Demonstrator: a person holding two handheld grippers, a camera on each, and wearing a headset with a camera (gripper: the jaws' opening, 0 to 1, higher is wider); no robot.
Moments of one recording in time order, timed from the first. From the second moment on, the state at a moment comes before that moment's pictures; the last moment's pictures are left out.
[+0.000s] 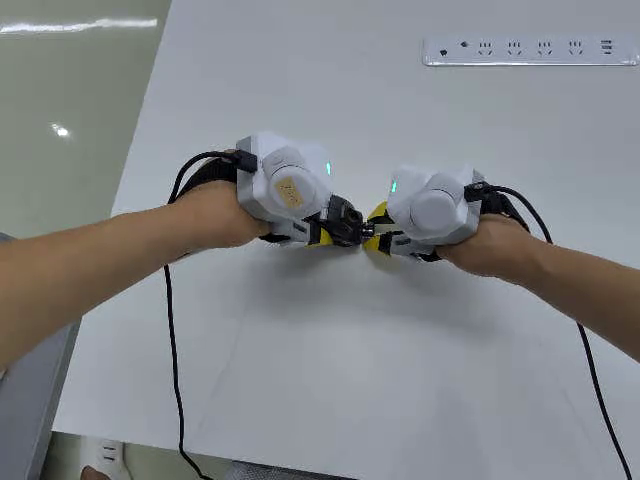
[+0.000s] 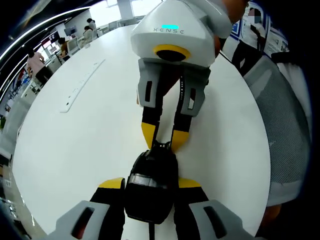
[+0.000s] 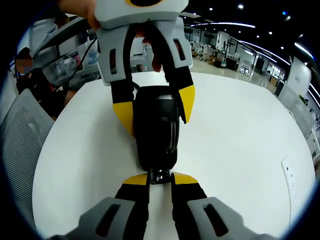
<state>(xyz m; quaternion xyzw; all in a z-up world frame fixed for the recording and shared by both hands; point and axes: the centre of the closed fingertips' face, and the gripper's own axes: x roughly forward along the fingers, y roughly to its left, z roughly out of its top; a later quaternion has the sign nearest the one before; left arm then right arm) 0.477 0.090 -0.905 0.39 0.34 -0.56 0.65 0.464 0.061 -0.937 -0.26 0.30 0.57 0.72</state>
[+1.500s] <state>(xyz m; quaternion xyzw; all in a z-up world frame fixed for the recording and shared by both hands) 0.475 0.088 -0.901 0.39 0.34 -0.56 0.64 0.463 0.060 -0.934 -0.26 0.27 0.60 0.70</state>
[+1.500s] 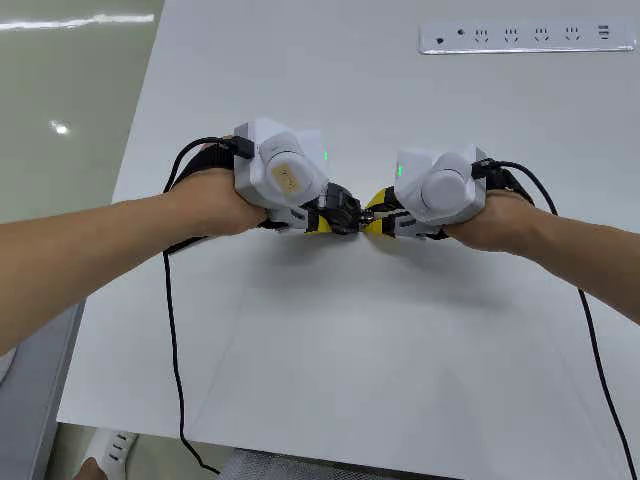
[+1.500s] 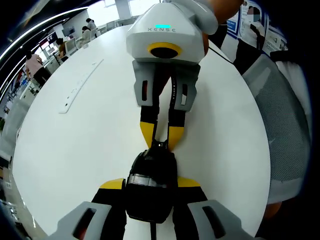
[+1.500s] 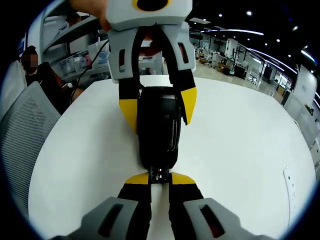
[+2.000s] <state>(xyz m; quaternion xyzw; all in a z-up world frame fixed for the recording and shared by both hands) 0.477 0.088 -0.903 0.40 0.34 -0.56 0.64 0.462 0.049 -0.933 -0.26 0.28 0.60 0.71</state>
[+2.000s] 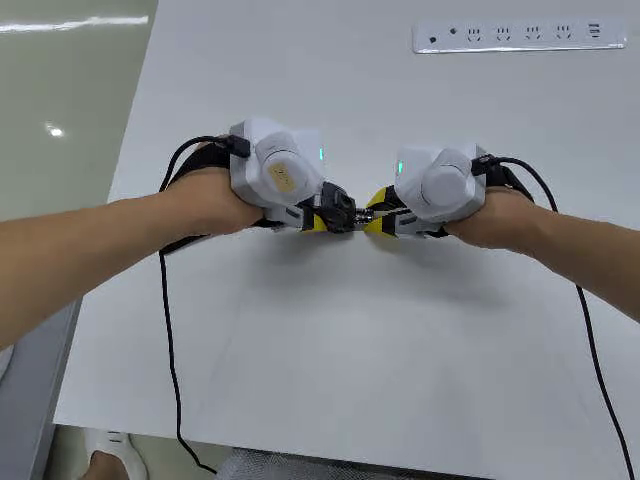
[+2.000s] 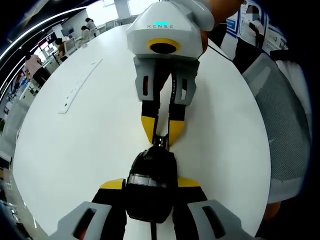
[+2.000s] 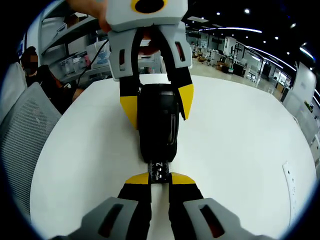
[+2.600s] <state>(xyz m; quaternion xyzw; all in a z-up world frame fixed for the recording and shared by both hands) 0.476 0.088 -0.903 0.40 0.35 -0.56 0.63 0.460 0.034 -0.933 -0.25 0.29 0.59 0.71</state>
